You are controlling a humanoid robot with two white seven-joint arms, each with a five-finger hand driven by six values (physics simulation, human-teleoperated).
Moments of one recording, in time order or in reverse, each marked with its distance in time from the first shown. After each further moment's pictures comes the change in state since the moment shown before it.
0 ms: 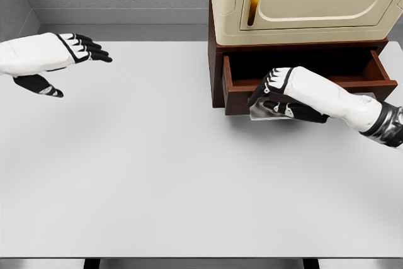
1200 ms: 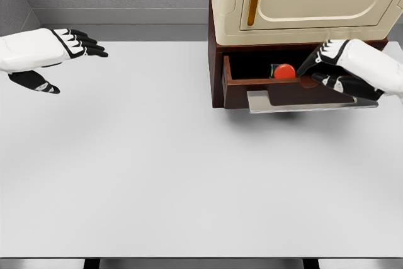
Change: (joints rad) left arm 0.009 0.004 0.029 0.004 0.003 0.000 0.000; right arm 0.044 -0.153 -0.146 0.010 -0.077 0.000 0.001
